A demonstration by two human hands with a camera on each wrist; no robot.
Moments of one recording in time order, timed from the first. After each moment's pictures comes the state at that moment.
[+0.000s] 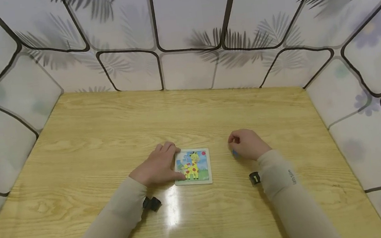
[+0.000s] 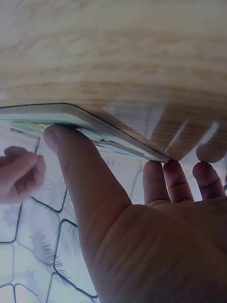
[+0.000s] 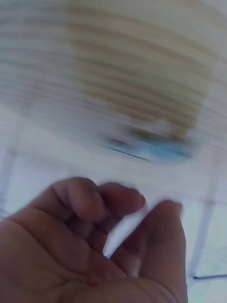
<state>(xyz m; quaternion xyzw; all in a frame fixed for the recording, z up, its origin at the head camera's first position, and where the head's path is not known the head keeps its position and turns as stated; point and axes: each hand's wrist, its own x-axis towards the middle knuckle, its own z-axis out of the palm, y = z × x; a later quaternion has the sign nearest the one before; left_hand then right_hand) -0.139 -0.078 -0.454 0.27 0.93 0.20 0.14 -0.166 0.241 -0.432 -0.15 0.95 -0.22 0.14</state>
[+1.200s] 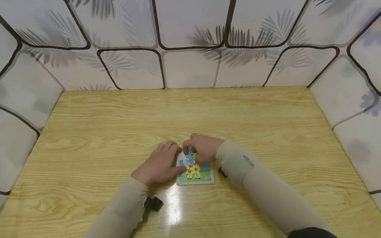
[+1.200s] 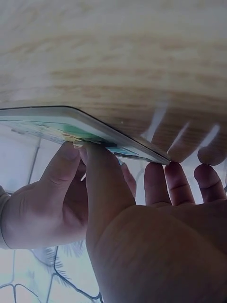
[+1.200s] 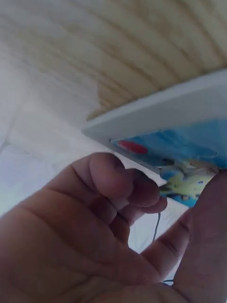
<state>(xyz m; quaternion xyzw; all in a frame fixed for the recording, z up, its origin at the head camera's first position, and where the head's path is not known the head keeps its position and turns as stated) -0.140 -0.077 -0.452 0.27 0.94 0.19 0.13 -0.190 0.125 -0.423 -0.32 0.89 -0.14 0.28</state>
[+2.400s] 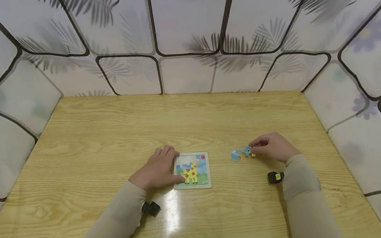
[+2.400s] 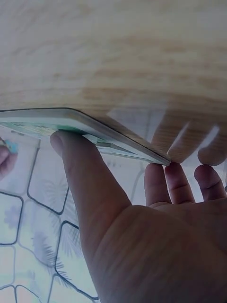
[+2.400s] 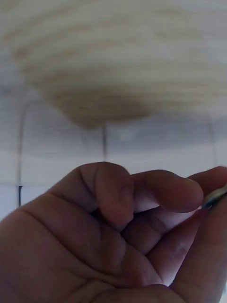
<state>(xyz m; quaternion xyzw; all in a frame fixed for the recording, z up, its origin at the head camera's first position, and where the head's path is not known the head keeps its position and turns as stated) -0.137 -0.074 -0.453 0.26 0.94 0.19 0.14 -0.159 0.330 -0.431 -0.06 0.93 -0.31 0.18</state>
